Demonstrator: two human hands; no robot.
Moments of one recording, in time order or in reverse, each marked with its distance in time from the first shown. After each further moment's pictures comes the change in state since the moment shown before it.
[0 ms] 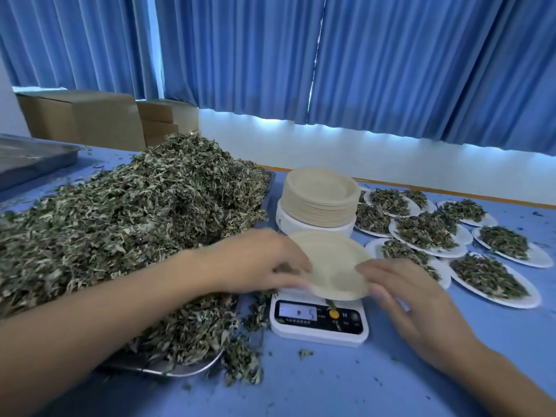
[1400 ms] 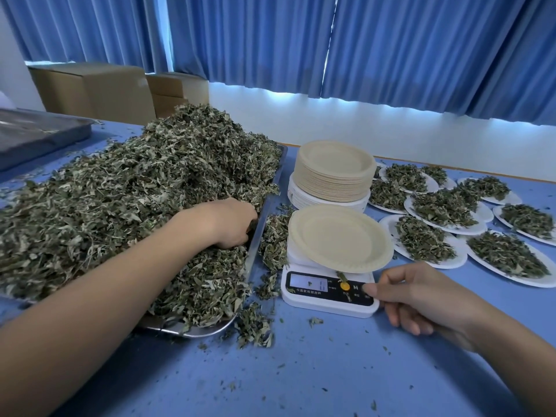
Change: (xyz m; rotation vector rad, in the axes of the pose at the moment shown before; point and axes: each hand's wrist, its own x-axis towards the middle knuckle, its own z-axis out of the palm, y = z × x) left_hand -0.015 -0.035 -0.008 0.133 -0.422 -0.748; right_hand 0.011 -0.017 -0.008 0.840 -0.596 1.001
